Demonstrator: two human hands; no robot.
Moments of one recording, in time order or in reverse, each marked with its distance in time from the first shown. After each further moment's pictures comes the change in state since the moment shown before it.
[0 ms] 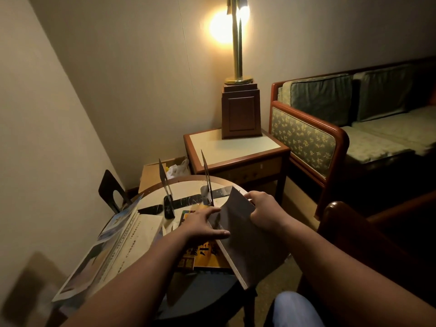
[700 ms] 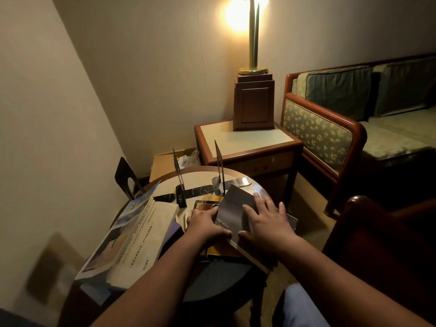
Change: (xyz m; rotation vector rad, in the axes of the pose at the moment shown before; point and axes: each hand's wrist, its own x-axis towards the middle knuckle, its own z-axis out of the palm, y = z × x) left_hand -0.023 -0.018 0.019 0.026 0.135 -0.239; right_hand -0.018 0.014 0.060 -0.743 -0.116 -0.080
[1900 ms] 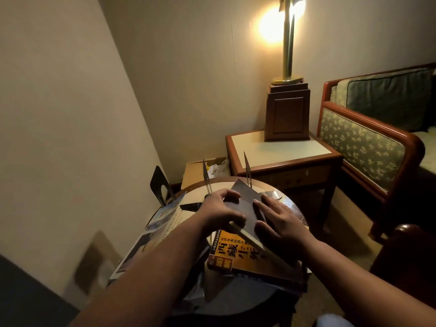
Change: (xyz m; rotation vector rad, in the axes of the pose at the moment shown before) left_hand -0.020 0.018 -0.081 -0.640 -0.039 0.153; right_hand 0.048 0.011 -0.002 0.370 0.228 -0.343
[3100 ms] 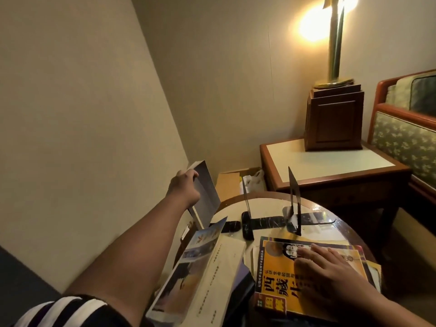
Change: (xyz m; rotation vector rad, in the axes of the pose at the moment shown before) left_hand 0.078 -0.027 -0.215 0.948 0.638 -0.019; right_hand 0.017 0.015 0.055 -0.327 -0.339 -0.014
